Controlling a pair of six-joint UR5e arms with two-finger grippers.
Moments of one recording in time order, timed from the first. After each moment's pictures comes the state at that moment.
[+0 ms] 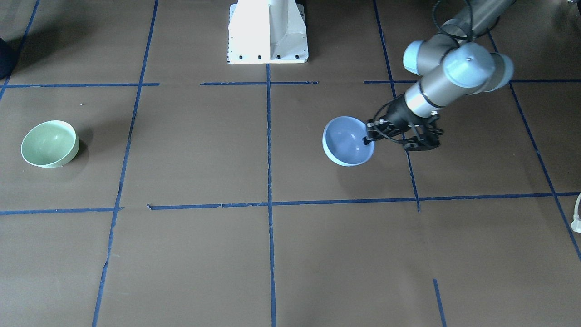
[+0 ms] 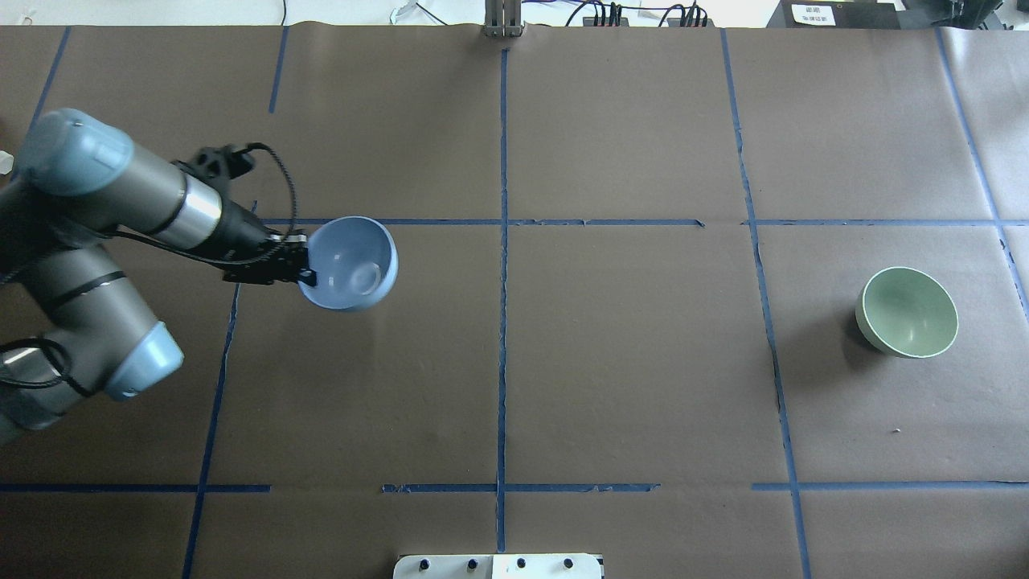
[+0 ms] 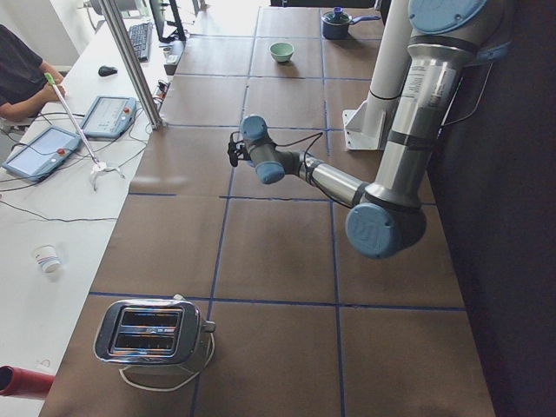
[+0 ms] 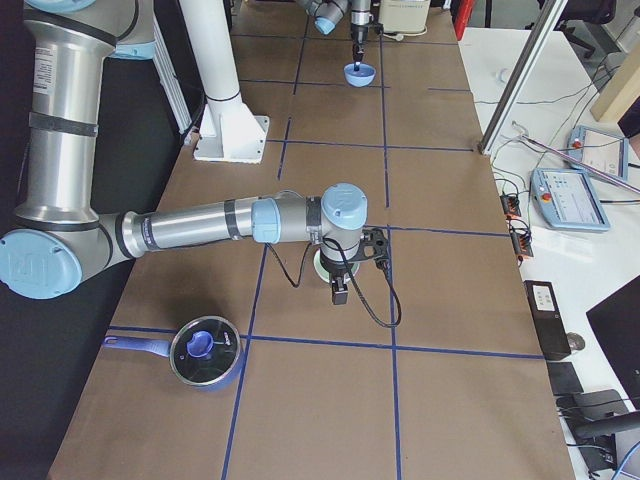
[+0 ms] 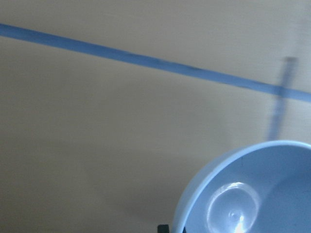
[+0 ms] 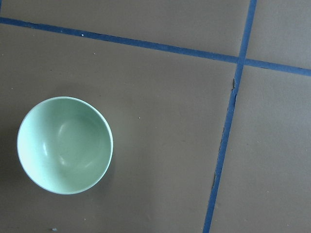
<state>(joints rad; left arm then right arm) -0.71 -1.99 -1.65 -2.13 -2.19 -1.43 1.47 -1.73 1.92 -1.69 2.39 -0.05</state>
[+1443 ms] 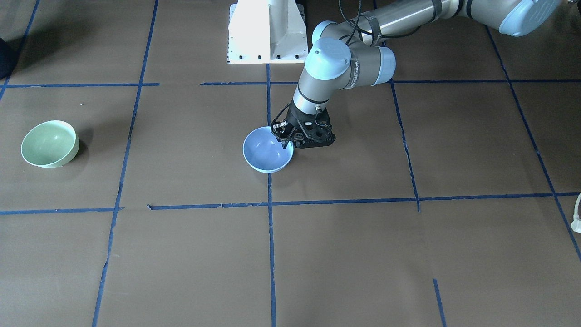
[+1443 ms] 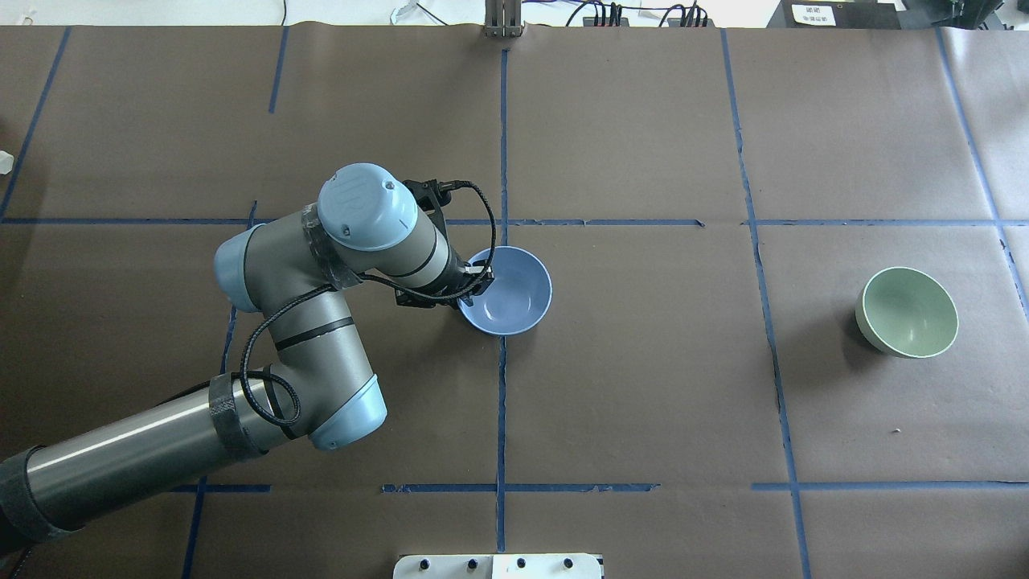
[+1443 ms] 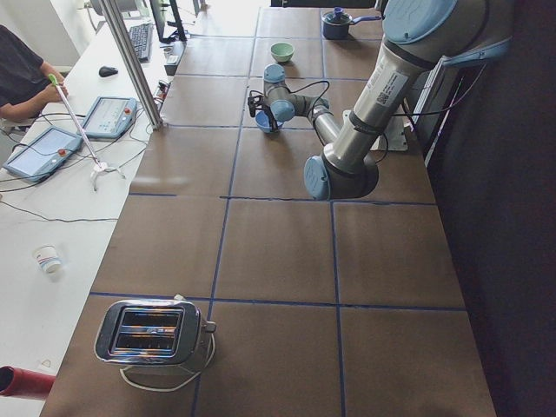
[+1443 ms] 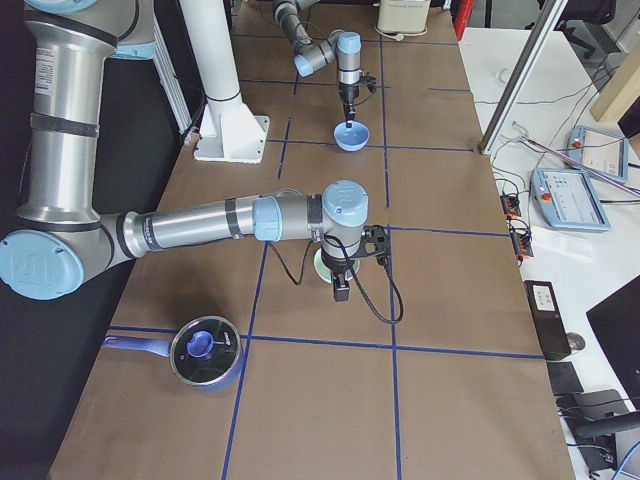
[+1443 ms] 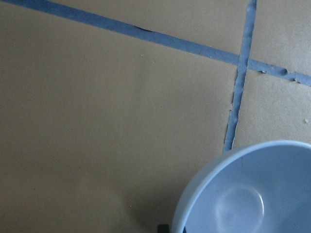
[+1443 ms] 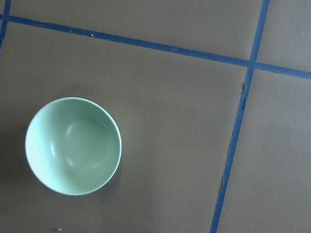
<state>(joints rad) -0.54 -2.26 -1.56 -1.88 -1.94 -1.47 1.44 -1.72 1.93 -1.68 2.39 -0.04</state>
